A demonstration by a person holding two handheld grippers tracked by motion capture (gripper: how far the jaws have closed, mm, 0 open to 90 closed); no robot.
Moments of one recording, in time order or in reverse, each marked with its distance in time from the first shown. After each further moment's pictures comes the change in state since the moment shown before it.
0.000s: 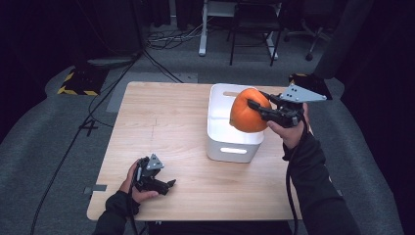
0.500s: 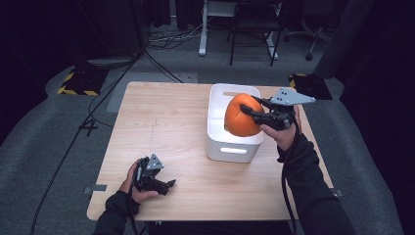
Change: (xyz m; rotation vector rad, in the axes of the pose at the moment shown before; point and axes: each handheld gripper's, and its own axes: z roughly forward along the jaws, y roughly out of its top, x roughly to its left) left arm 0.000 0.000 0.000 0.000 -0.002 -0.003; right arm 0.009 -0.009 0.015 0.033 0.045 -0.006
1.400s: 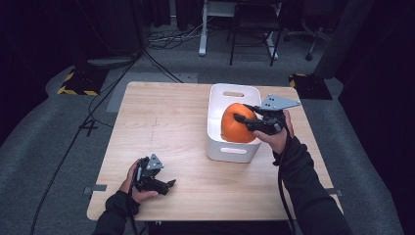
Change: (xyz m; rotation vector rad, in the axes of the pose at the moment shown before) left arm 0.000 0.000 0.000 -0.001 0.000 -0.001; right arm 0.003 -0.021 0.020 0.089 0.056 -0.022
